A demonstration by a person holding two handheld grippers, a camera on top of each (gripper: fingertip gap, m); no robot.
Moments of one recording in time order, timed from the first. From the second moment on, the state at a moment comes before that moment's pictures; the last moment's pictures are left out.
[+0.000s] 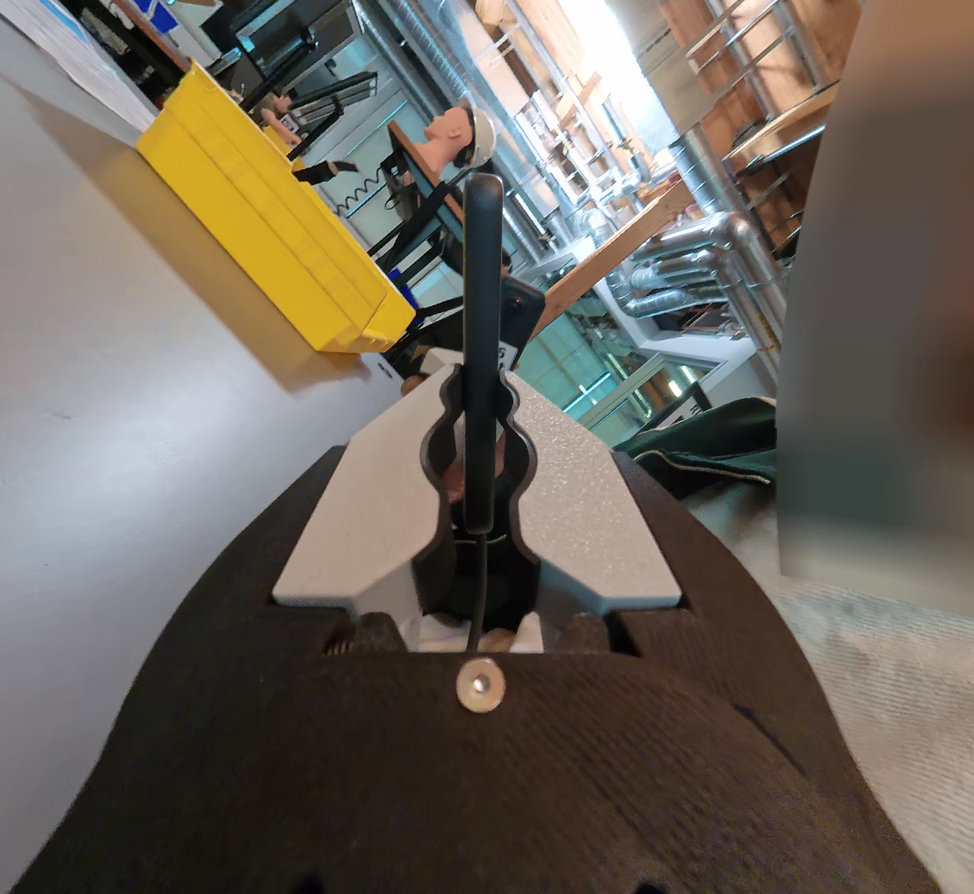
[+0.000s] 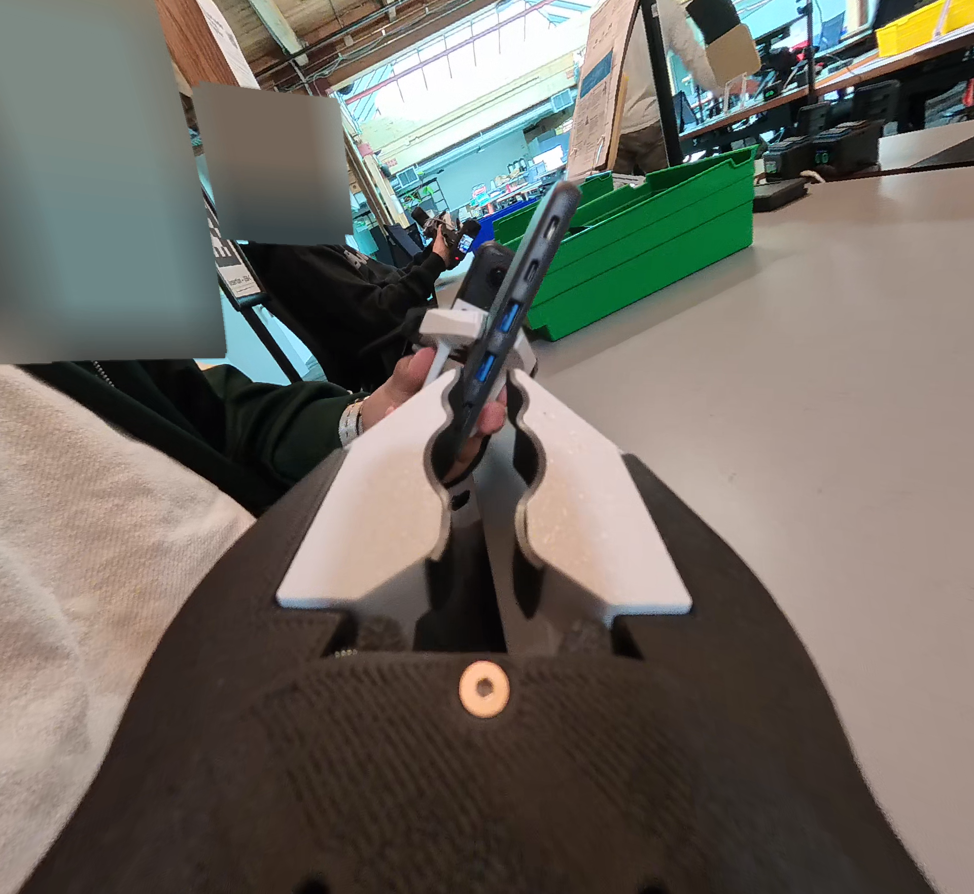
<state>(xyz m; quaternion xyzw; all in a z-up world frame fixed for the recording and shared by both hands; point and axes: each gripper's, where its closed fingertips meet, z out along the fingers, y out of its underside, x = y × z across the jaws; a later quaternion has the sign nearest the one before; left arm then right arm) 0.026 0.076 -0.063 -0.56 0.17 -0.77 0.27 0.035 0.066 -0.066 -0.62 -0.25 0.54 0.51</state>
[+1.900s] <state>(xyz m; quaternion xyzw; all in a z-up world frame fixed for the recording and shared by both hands) 0.047 0.057 -0.097 -0.63 0.25 -0.70 0.23 0.037 0.076 -0.086 -0.65 -0.14 0.64 0.37</state>
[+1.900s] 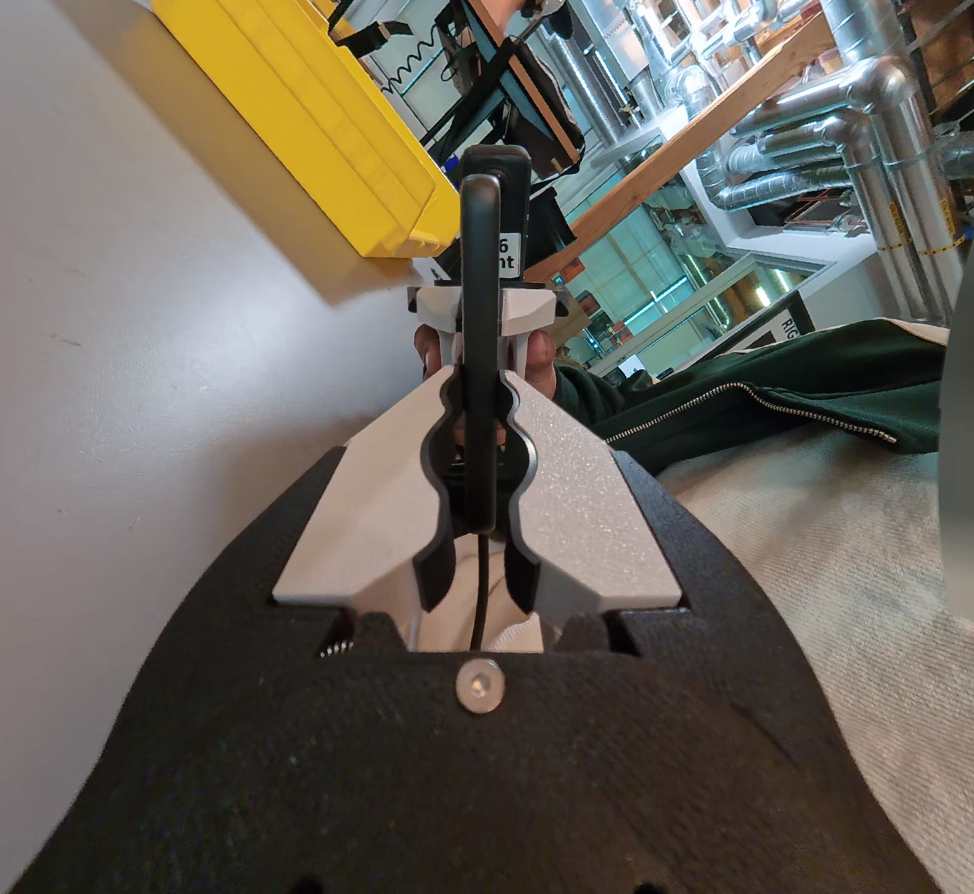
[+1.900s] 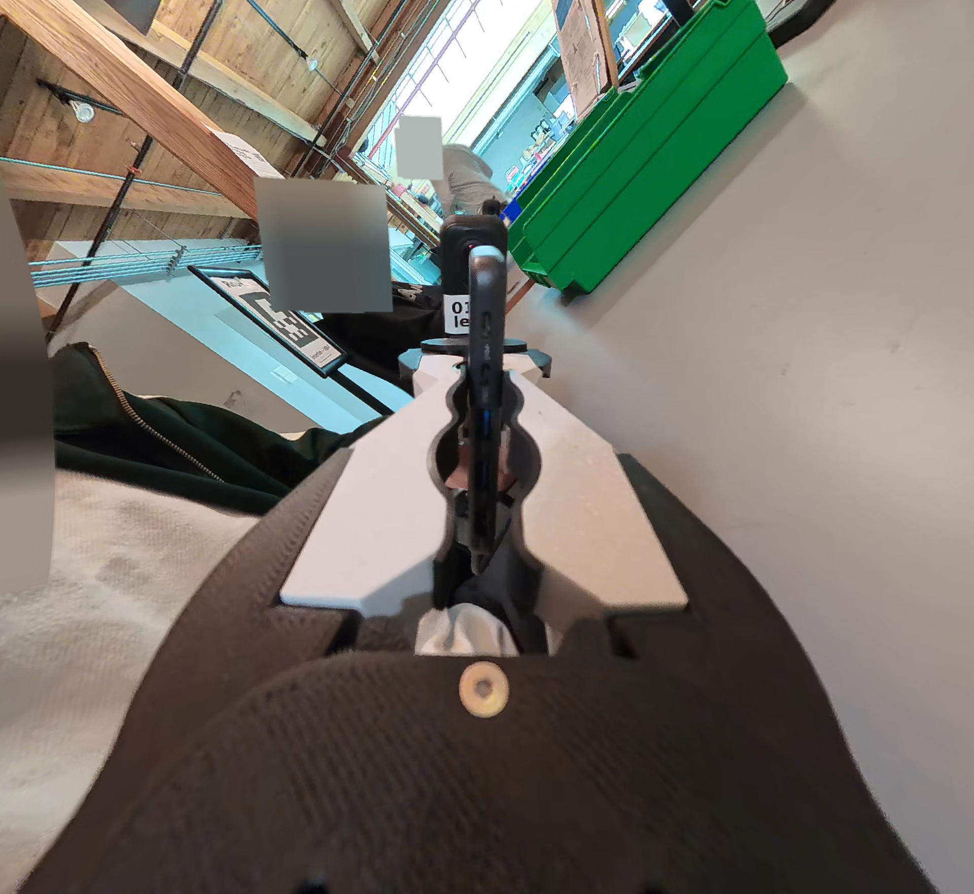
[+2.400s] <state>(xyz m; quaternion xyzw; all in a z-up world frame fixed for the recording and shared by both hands) 0.046 0.060 -0.095 -0.63 0.24 -0.70 0.23 0.041 0.079 -0.083 -0.65 -0.14 0.64 0.39</state>
